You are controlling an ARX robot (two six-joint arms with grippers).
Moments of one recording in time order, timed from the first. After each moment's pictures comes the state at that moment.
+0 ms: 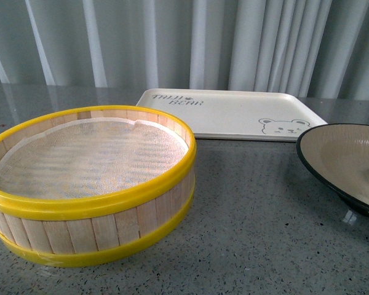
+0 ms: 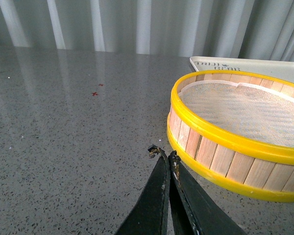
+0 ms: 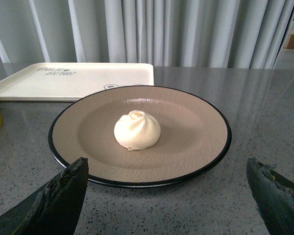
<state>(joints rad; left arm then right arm) 0.00 0.00 0.03 0.00 0.00 0.00 0.00 0.00 0.01 0.00 0.00 0.00</state>
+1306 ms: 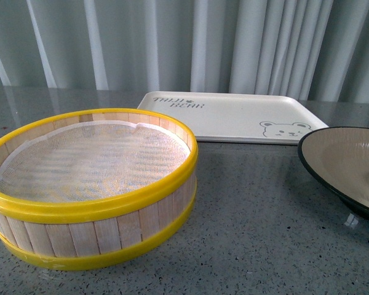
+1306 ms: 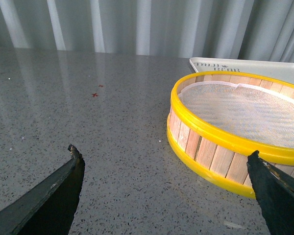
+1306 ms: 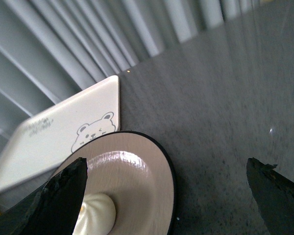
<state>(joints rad) 0.00 0.00 0.03 0.00 0.00 0.00 -0.61 1.01 0.51 0.27 -0.58 0.38</state>
